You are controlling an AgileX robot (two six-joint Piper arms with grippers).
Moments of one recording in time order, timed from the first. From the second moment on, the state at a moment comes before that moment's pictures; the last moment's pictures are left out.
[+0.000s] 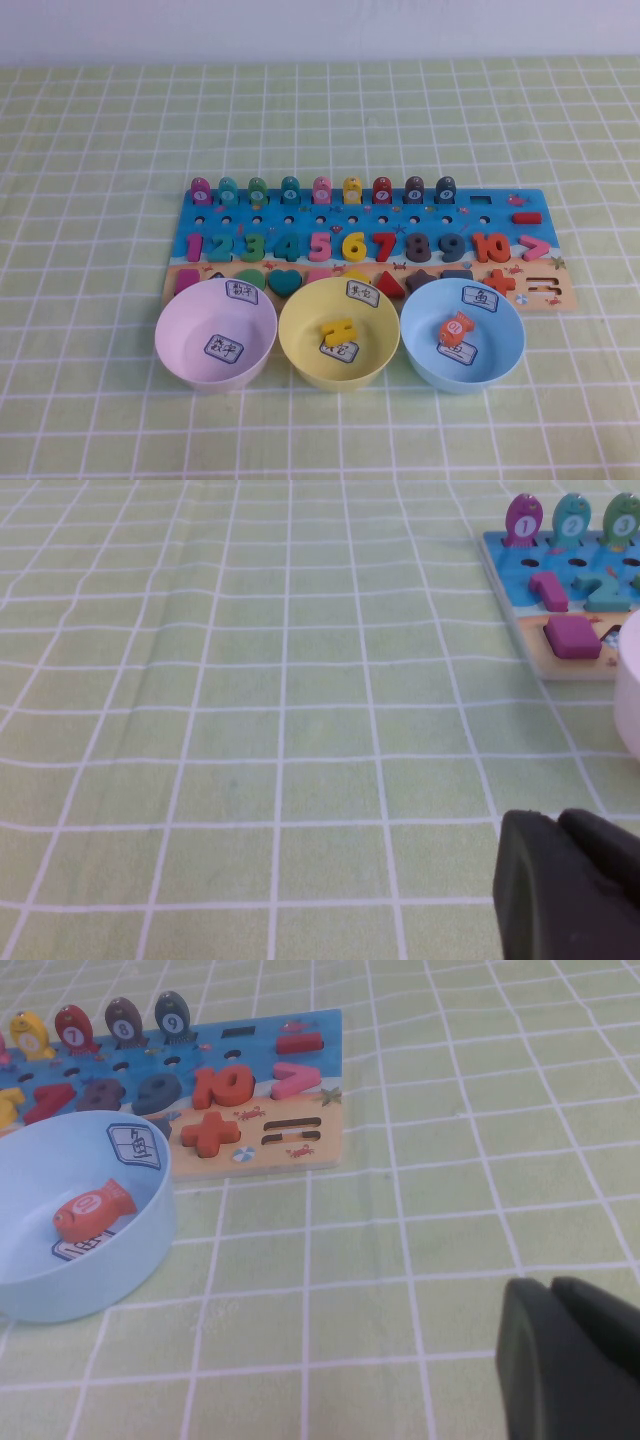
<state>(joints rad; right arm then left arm) 0.08 -0.01 0.03 0.02 0.40 0.18 -0.03 -0.01 0.03 0.02 0.37 -0.05</state>
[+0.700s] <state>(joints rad) 0.08 -0.01 0.03 0.02 0.40 0.18 -0.03 -0.01 0.03 -0.27 0.08 -0.37</state>
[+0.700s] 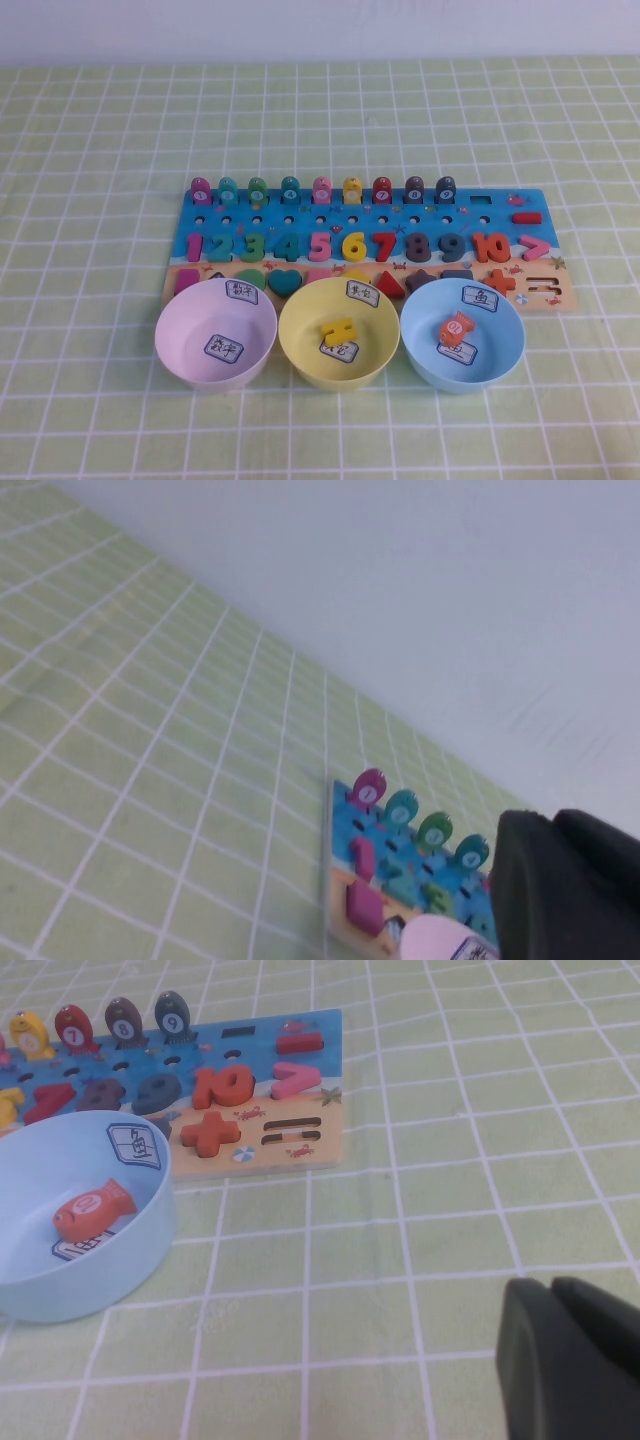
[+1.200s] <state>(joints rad) 0.08 -0.01 0.03 0.02 0.40 0.18 -0.03 0.36 -0.56 -0.02 0.81 -0.05</state>
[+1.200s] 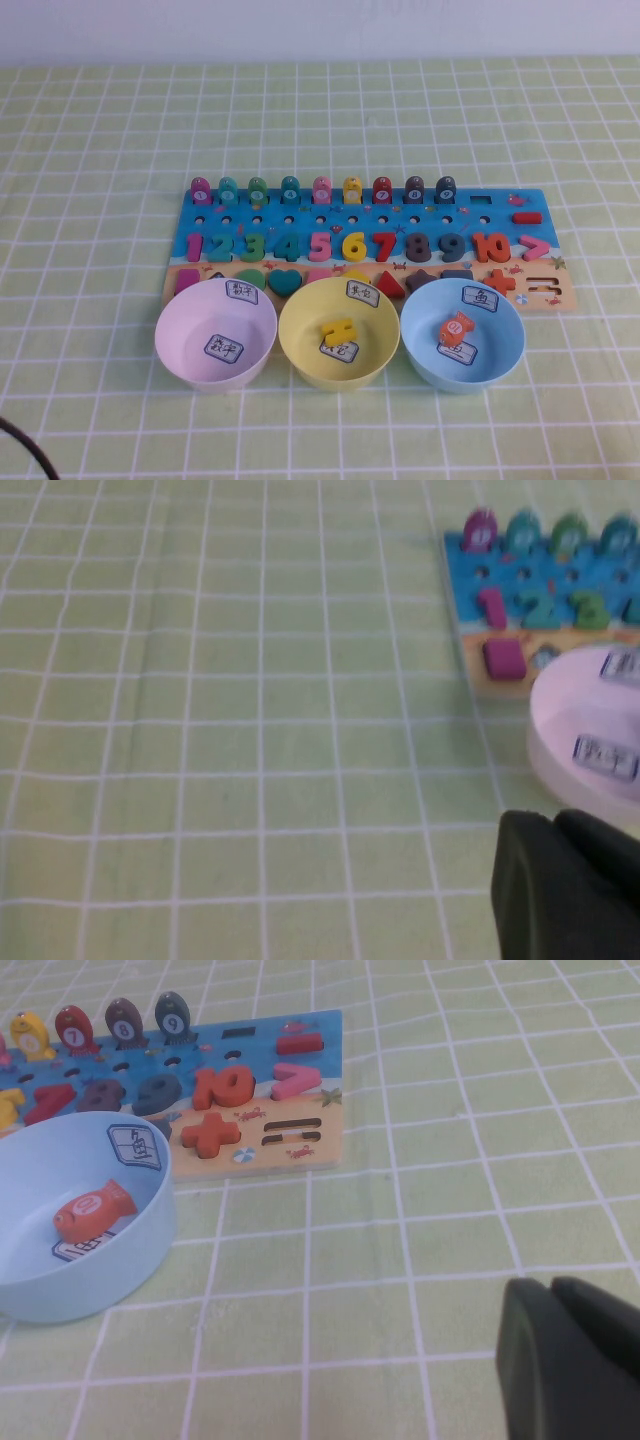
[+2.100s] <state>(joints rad) 0.08 -0.01 0.03 0.02 0.40 0.18 -0.25 1.48 -1.66 0.18 1.25 0.17</state>
